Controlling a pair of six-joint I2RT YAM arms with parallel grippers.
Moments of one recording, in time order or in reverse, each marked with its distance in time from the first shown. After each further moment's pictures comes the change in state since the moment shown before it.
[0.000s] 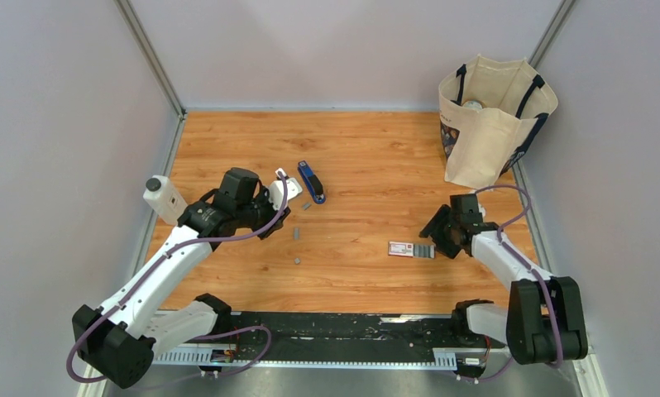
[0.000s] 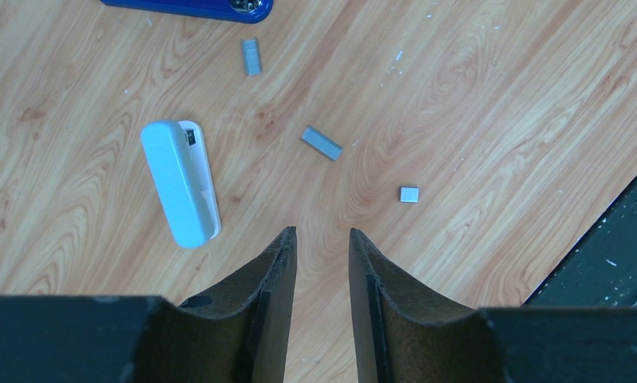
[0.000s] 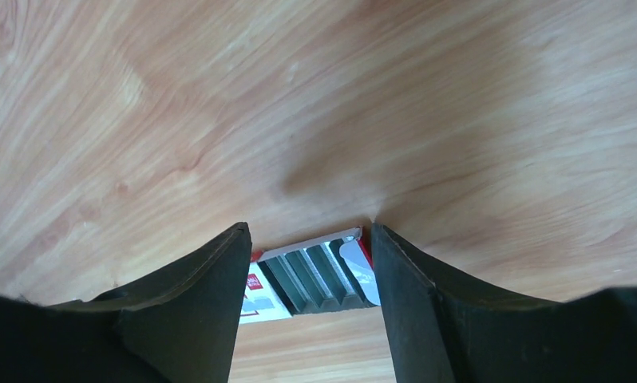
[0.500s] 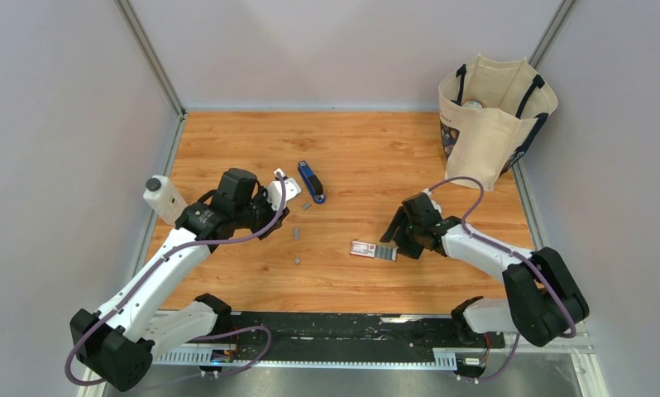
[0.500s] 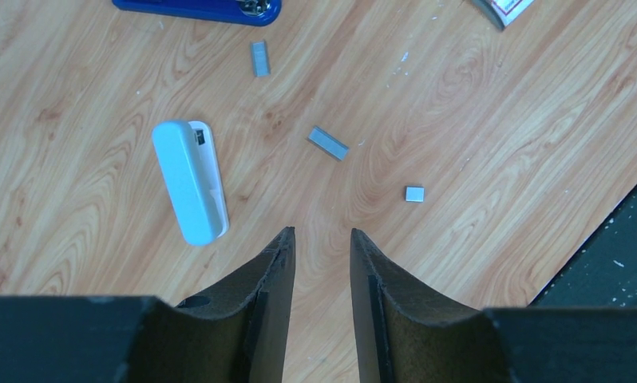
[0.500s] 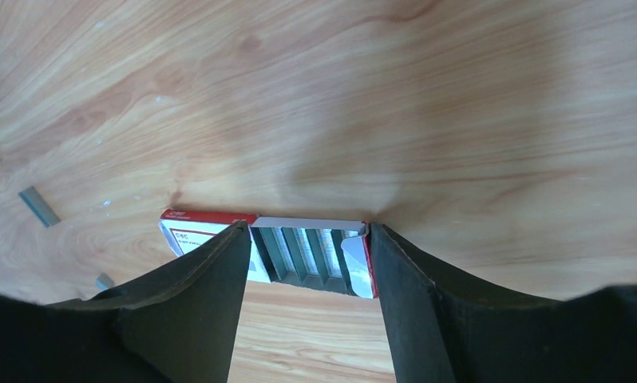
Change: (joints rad) left arm 0.000 -0.017 0.000 -0.003 -0.005 0.005; right arm 0.395 0.094 0.048 0.053 0.021 0.205
